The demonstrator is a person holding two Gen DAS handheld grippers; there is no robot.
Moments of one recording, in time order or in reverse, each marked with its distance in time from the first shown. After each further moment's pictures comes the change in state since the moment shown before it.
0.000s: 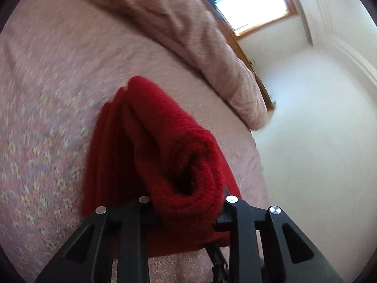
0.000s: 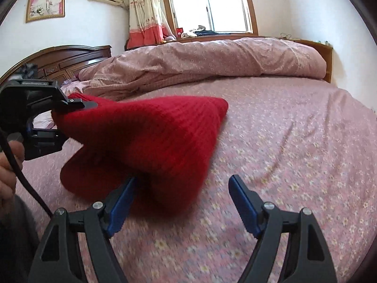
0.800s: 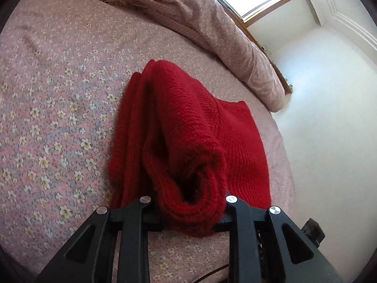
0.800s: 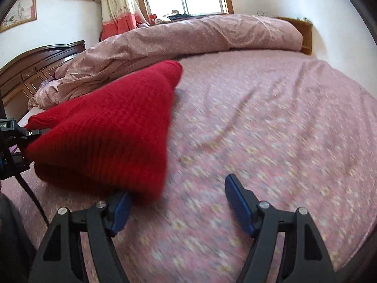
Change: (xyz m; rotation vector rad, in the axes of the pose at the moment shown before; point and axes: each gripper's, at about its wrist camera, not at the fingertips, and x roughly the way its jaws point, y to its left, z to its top) left arm 0.004 0.021 -0.034 0.038 0.041 0.137; right arm -0.011 -0.059 -0.027 0.124 0.121 -0.083
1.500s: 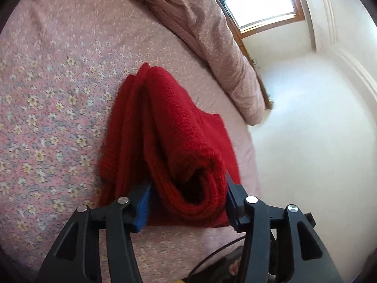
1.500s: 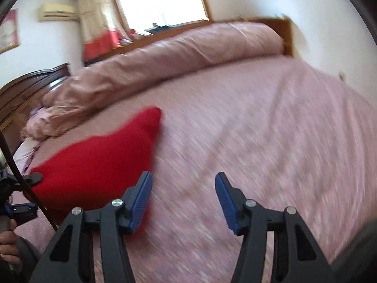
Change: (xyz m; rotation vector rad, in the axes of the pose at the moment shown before) left arm -0.020 0.025 0.021 -0.166 0.023 -0.198; right arm -0.039 -0.009 0.059 0.085 -0.083 -0.040
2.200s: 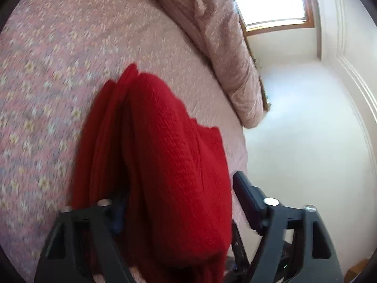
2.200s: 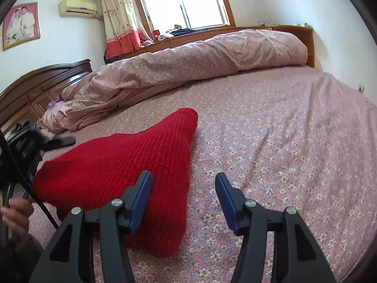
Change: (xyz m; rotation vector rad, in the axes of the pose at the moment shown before) left arm 0.061 0.001 0.065 -0.072 0.046 -0.026; right arm 0.022 0.029 -0.003 -0.060 -0.013 0.096
